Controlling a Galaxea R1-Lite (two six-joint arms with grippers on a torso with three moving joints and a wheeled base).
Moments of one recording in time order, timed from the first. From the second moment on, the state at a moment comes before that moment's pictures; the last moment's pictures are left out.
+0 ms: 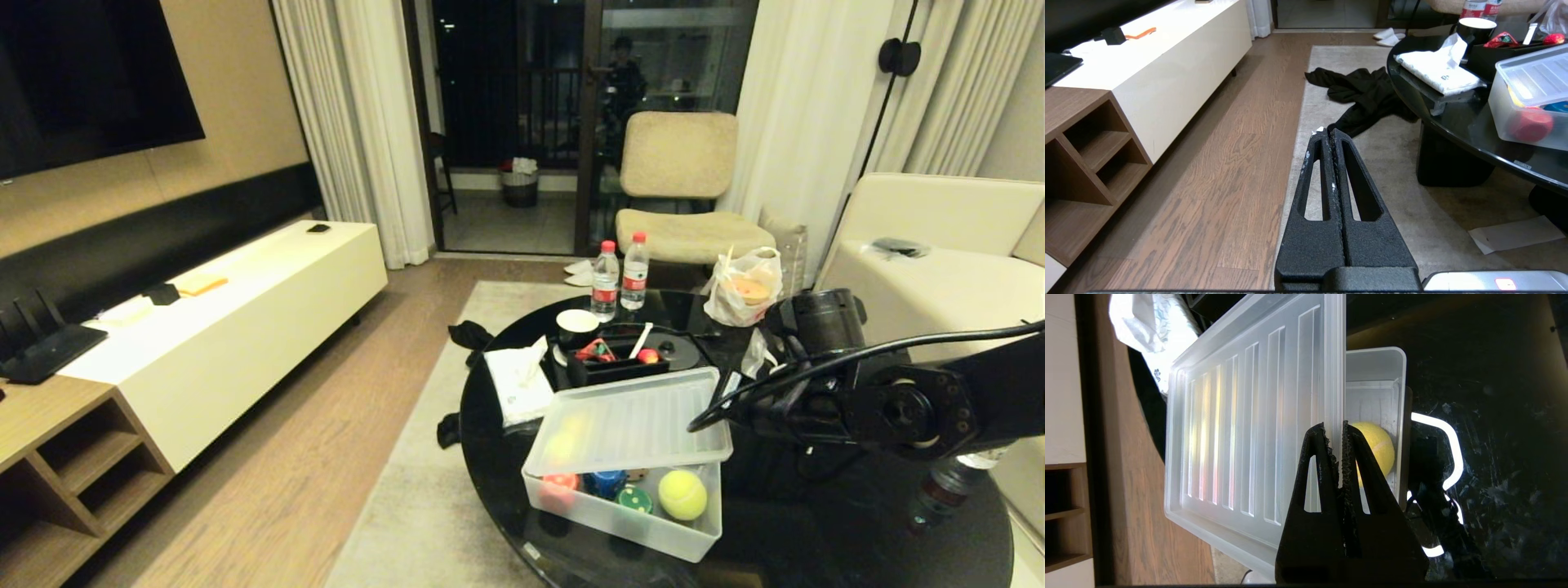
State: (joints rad) left arm -0.01 0.00 0.00 0.00 0.00 -0.01; right arm 0.15 1.81 -0.94 -0.15 -0.01 0.59
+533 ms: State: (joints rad) left arm -0.01 0.00 0.00 0.00 0.00 -0.01; right arm 0.15 1.82 -0.84 -0.23 -0.01 0.59
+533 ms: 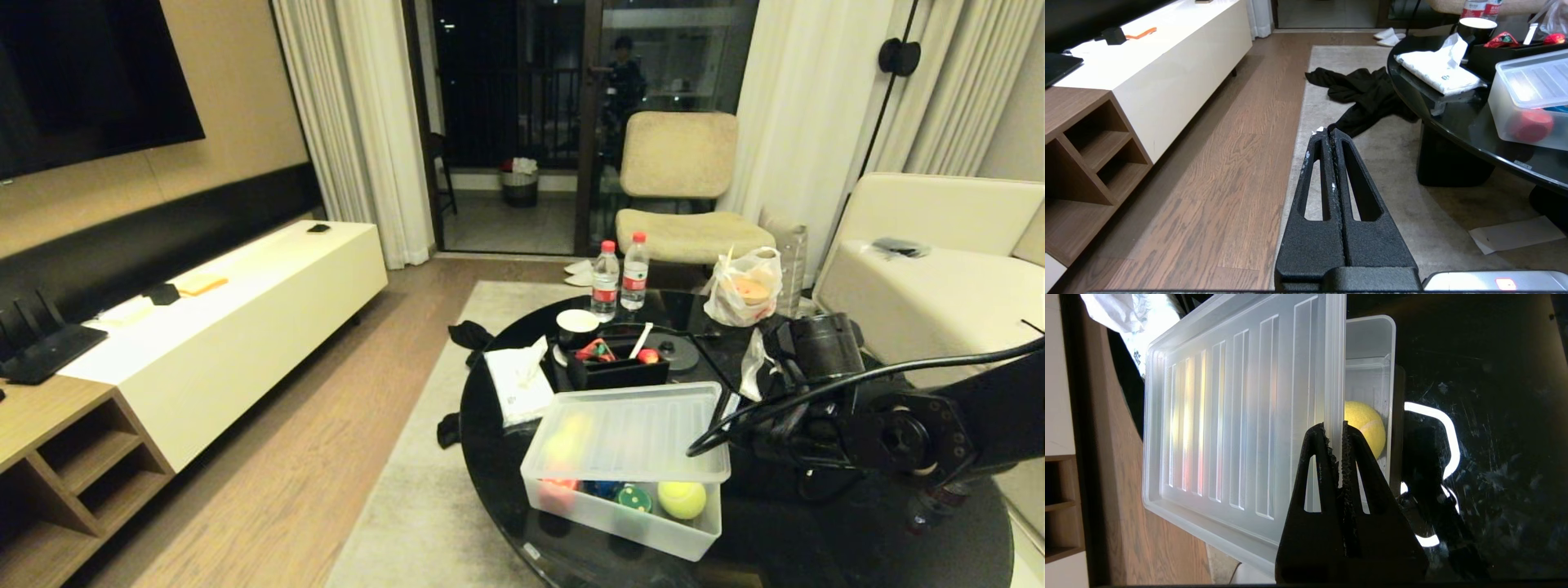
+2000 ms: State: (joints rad) left arm -0.01 0.00 0.00 0.00 0.00 -0.01; right arm 0.15 1.94 -0.65 -0.46 -0.03 0.58
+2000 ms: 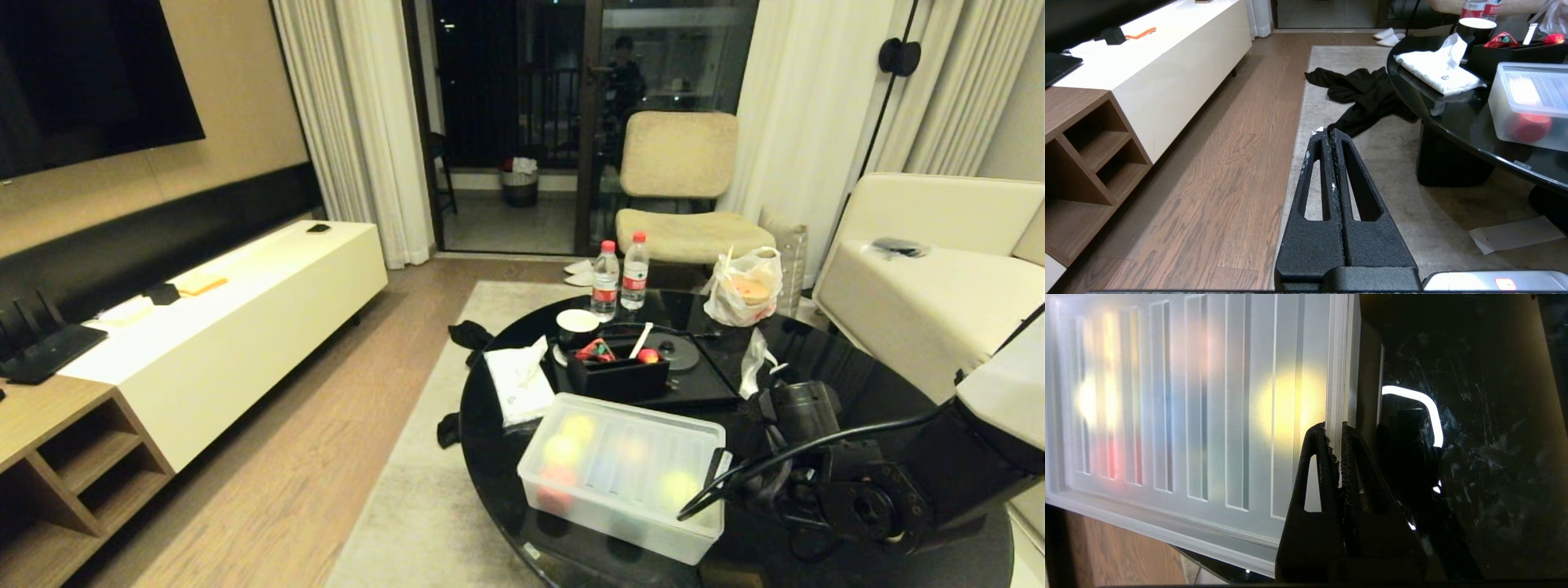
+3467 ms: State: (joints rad) left arm -0.01 0.00 0.00 0.00 0.00 -0.01; right arm 0.15 1.98 -0.65 -0.45 -0.03 0.51
